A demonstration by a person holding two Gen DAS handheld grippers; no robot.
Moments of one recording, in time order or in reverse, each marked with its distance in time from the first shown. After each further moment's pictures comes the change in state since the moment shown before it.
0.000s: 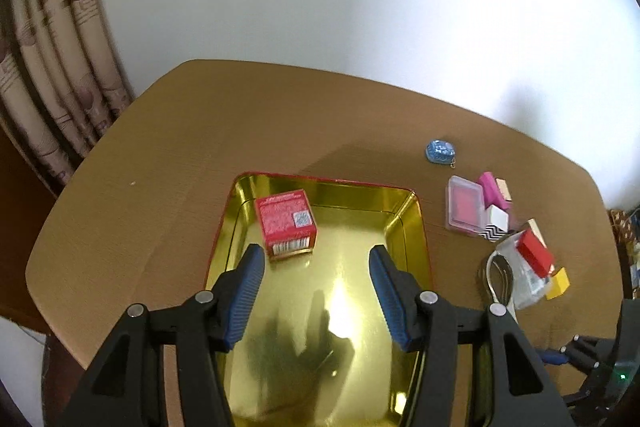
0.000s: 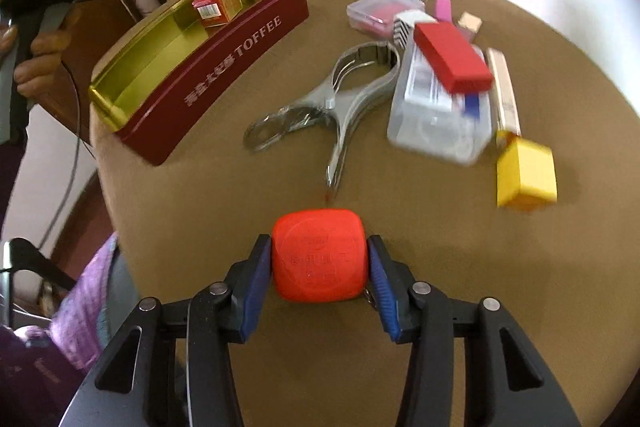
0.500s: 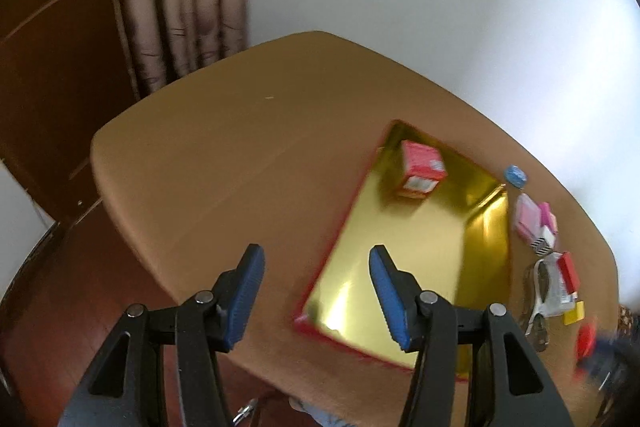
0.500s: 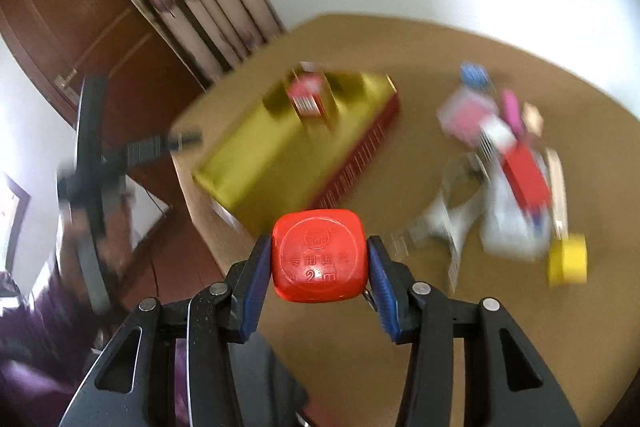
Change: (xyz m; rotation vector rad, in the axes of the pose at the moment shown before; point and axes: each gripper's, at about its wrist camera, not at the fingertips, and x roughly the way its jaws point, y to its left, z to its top) left arm -0.048 0.093 -0.096 -0.353 -0.045 0.176; right arm -0.052 0.061 0.081 0.001 -0.188 0.200
